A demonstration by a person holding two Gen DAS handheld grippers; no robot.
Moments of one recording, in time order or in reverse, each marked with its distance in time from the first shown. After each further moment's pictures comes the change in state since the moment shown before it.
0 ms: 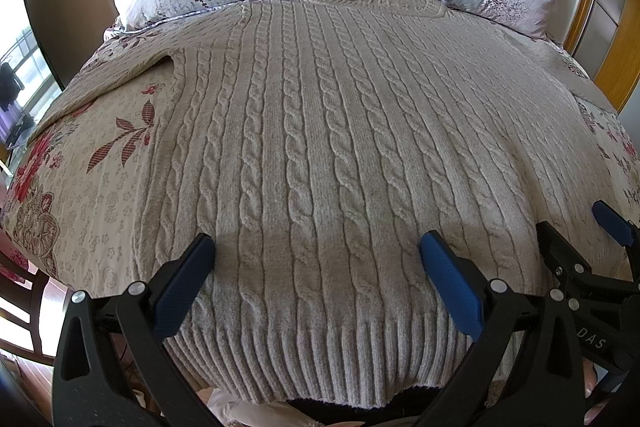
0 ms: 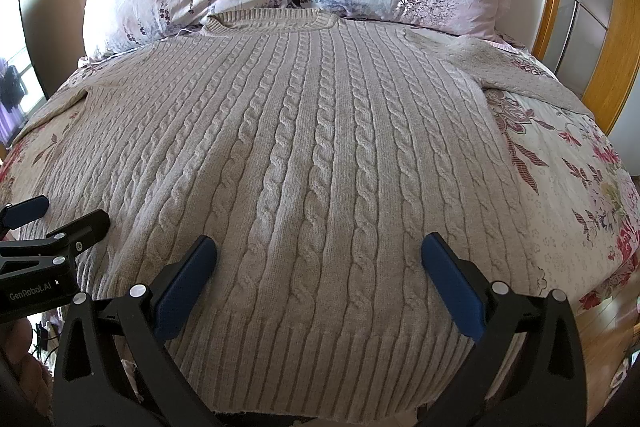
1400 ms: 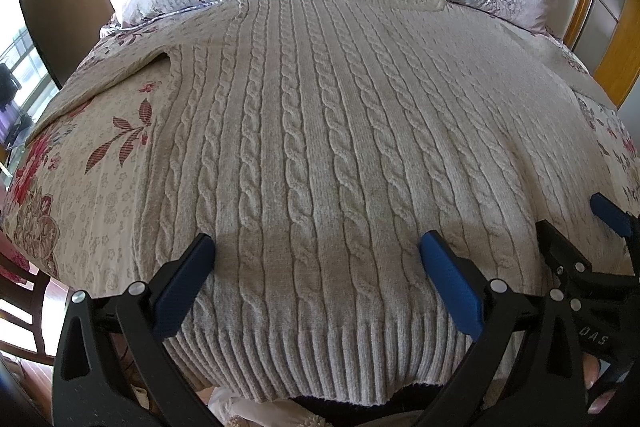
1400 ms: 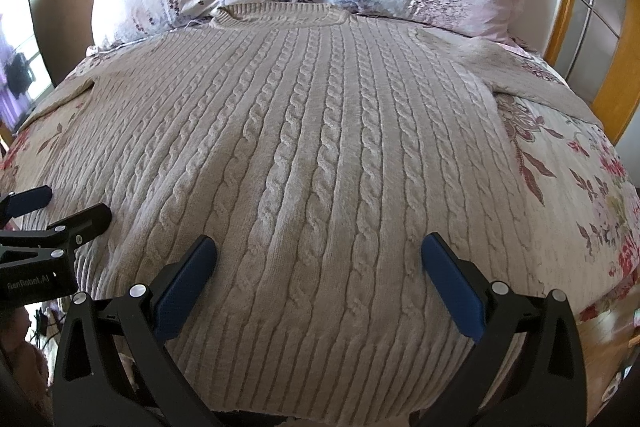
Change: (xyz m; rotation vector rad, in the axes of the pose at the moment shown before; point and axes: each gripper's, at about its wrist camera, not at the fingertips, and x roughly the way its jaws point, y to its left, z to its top) left arm 0.005 -0.003 0.010 0.013 0.032 -0.007; right arm 0.005 0.000 0.004 -0.054 0.033 0.036
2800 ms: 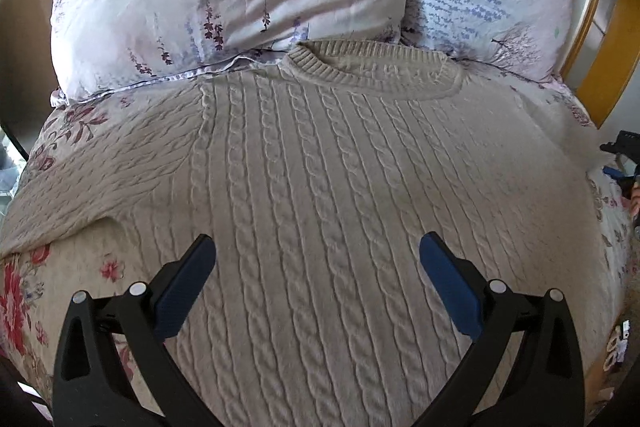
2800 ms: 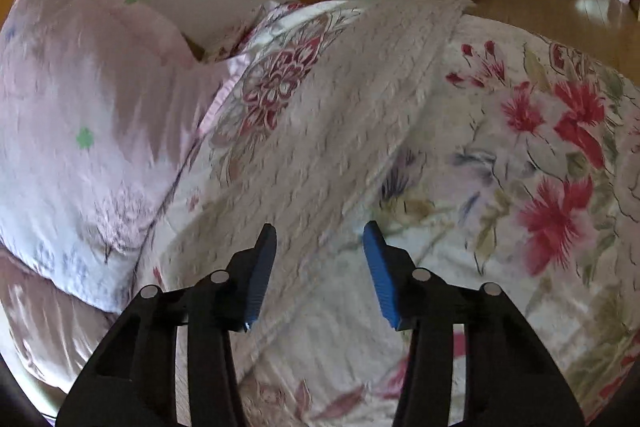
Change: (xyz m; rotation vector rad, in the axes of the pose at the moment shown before) left arm 0.051 0.024 0.139 0.055 -0.046 -0.088; right arm 0.082 -0.371 0.102 1.111 -0.047 -0.056
